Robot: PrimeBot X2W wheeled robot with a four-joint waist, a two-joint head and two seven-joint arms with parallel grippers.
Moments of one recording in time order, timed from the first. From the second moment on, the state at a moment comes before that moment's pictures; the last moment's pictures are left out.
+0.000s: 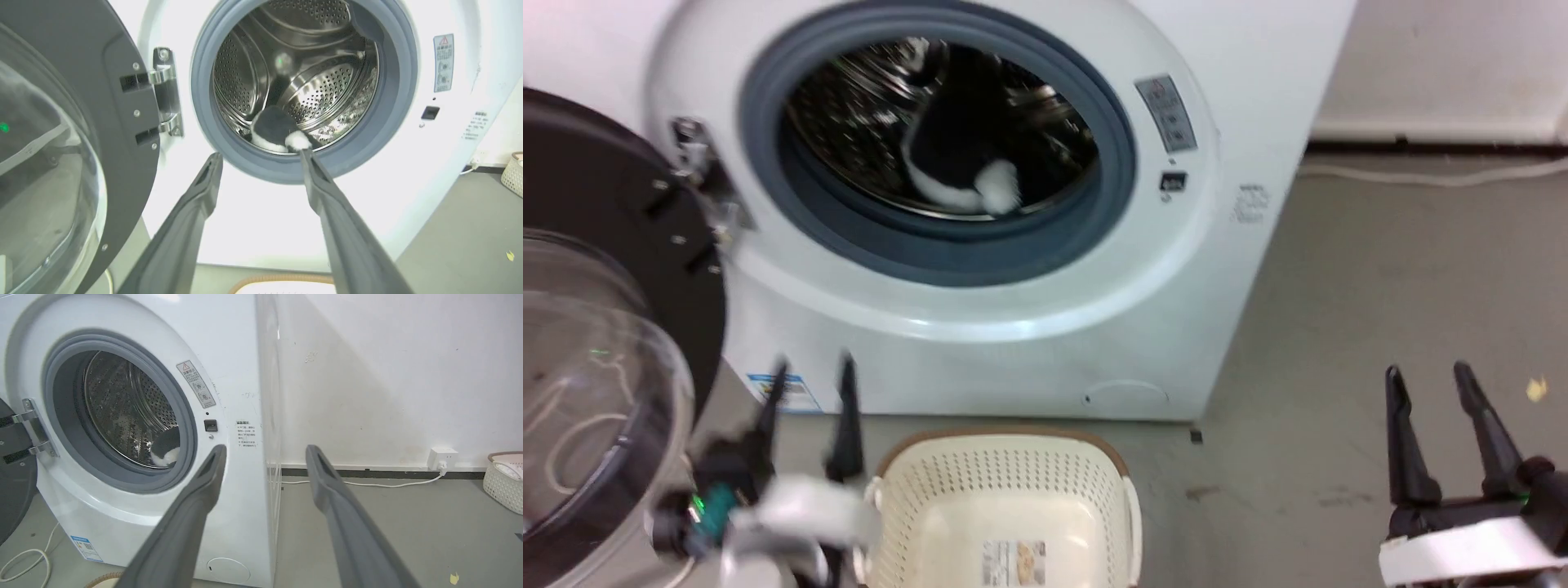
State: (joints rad) left arm -0.16 0.12 -0.03 0.24 -0.23 -0.04 -0.26; right arm 0.00 -0.05 -0.12 -0.01 0.12 0.13 -0.26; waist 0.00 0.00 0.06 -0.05
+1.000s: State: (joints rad) left arm -0.02 0.09 -0.08 0.16 -0.14 -0.01 -0.23; right arm 0.04 -0.05 -0.09 0.03 0.11 0.13 -0.23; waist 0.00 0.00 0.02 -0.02
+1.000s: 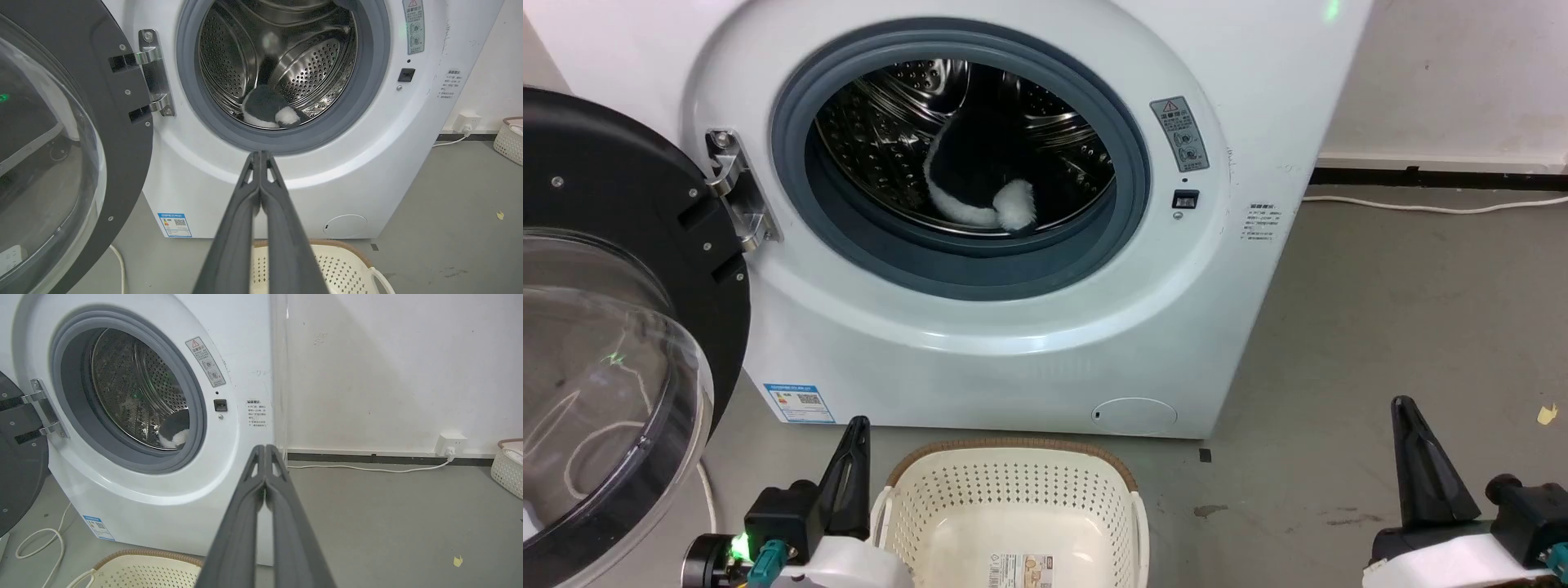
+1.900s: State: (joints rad) left arm -0.02 0.08 -0.06 0.13 -0.11 -0.01 -0.17; right arm 0.03 -0.05 -0.06 0.02 0.09 0.13 -0.17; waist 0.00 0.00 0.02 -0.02
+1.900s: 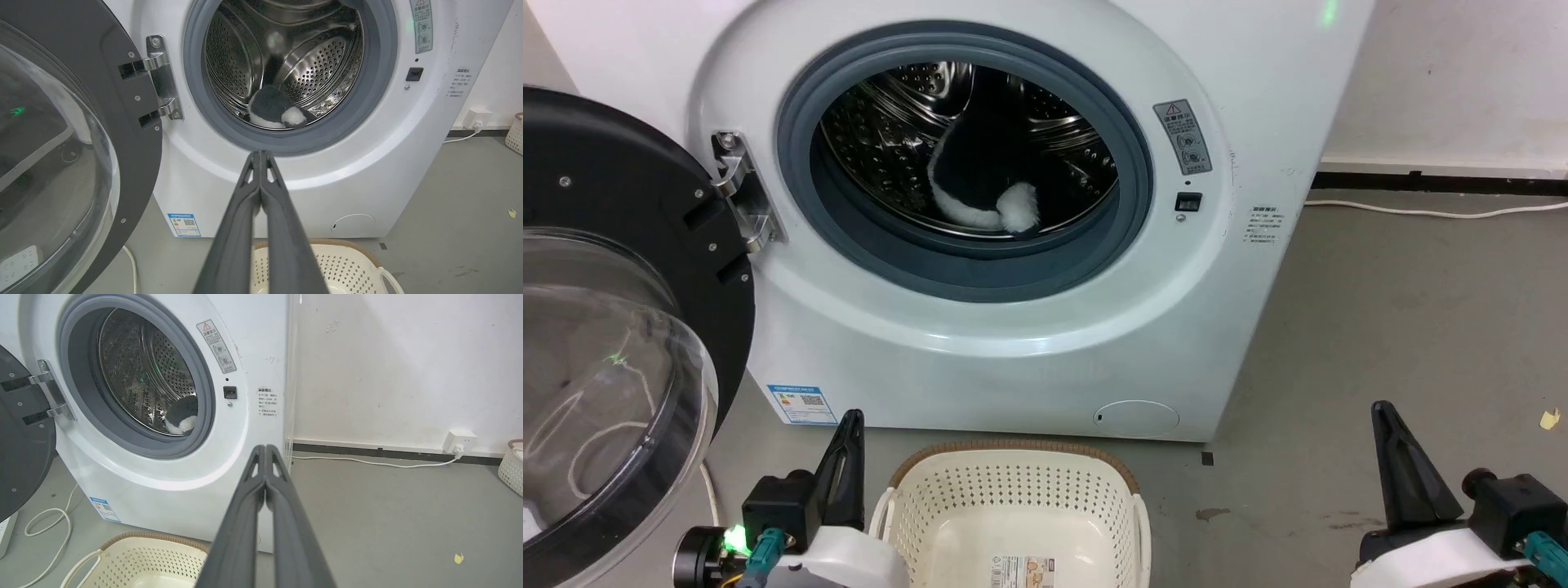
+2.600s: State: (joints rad) left arm -0.02 0.07 -0.05 0.10 -0.08 -0.01 -0.13; right arm 0.03 -0.05 -0.05 0.02 0.07 0.13 -0.13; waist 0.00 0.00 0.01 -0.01
